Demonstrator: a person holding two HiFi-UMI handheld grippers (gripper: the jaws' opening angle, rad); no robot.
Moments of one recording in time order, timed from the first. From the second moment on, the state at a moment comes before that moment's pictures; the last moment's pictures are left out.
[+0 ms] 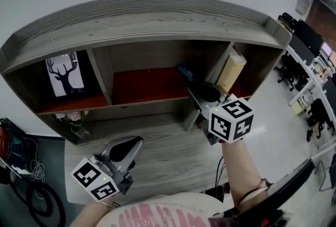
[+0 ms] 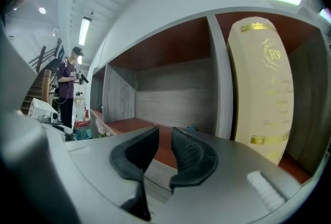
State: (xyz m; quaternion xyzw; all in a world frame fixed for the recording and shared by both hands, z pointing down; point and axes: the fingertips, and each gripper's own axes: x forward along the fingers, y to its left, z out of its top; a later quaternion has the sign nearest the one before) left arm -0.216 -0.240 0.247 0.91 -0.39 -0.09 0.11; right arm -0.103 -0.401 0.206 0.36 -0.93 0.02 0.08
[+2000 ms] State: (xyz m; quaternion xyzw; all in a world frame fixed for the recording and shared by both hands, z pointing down) left arm -0.254 -0.228 0.247 0.94 -0.30 -0.10 0.12; right arm -0.119 -0.487 0.217 0.54 -0.77 0.09 0.31
